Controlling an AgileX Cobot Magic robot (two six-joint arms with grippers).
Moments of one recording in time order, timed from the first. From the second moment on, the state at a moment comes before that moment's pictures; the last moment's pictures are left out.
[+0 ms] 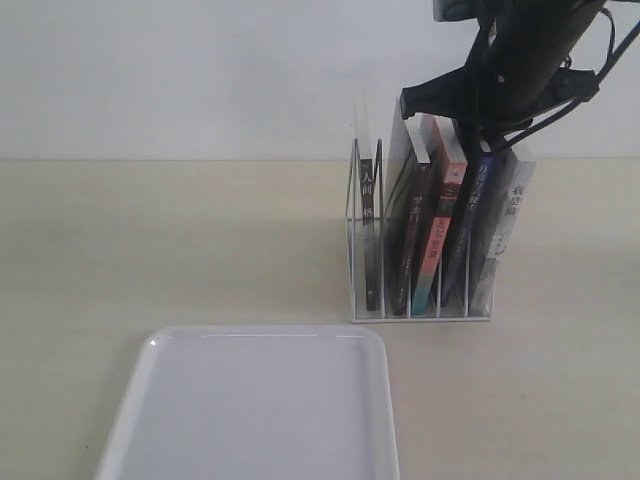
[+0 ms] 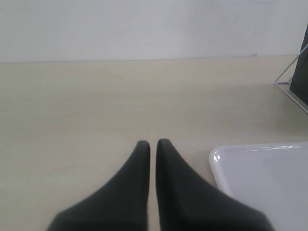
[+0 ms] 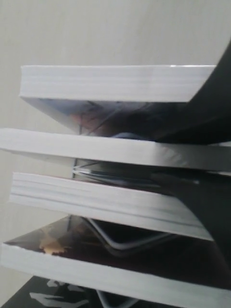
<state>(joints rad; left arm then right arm) -0.09 0.00 0.00 0.00 0.31 -0.02 0.42 1.81 -1.56 -0.24 0.87 0.37</state>
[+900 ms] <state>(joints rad) -0.09 0.00 0.00 0.00 0.31 -0.02 0.42 1.74 -1.55 -0.24 0.87 0.39</state>
